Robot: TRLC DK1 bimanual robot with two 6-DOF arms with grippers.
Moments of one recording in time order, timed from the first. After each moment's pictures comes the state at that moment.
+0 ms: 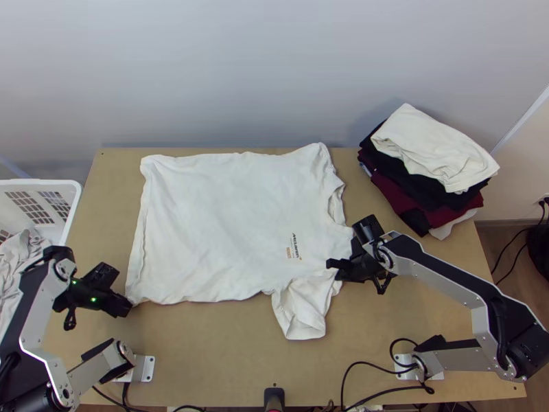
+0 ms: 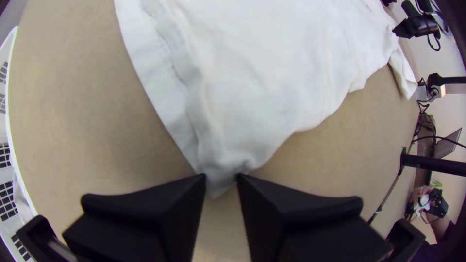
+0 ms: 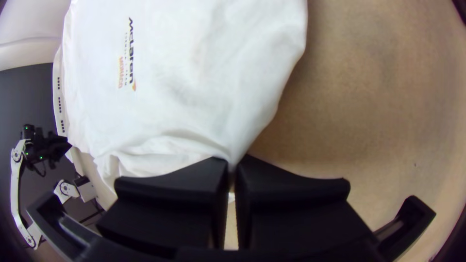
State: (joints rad) left arm 0.55 1.18 0.64 -1.00 0.23 0.98; right arm 0.47 1.48 0.78 -0.59 -0.33 0.57
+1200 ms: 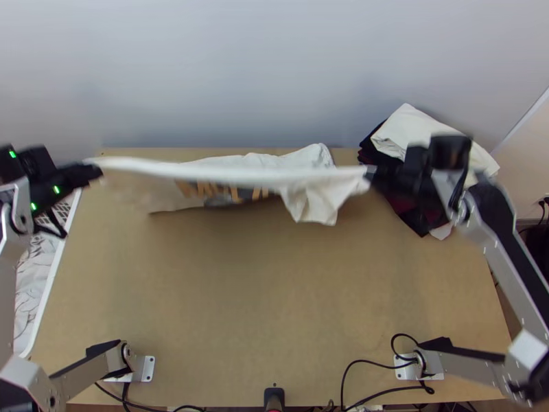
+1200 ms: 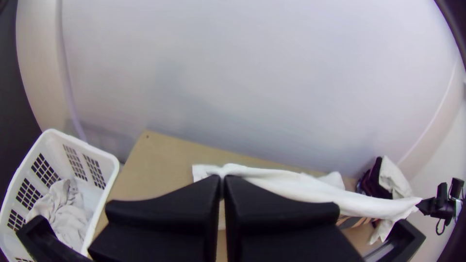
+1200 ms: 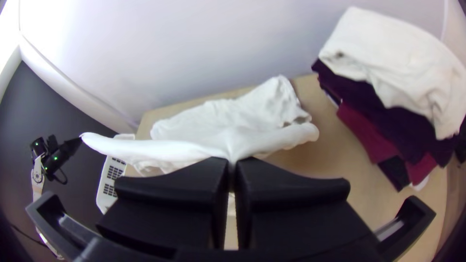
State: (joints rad) left arm 0.27 1.22 1.42 -0.67 0.23 -0.13; right arm 0.25 1.37 1.48 -0.73 -0.30 0.44
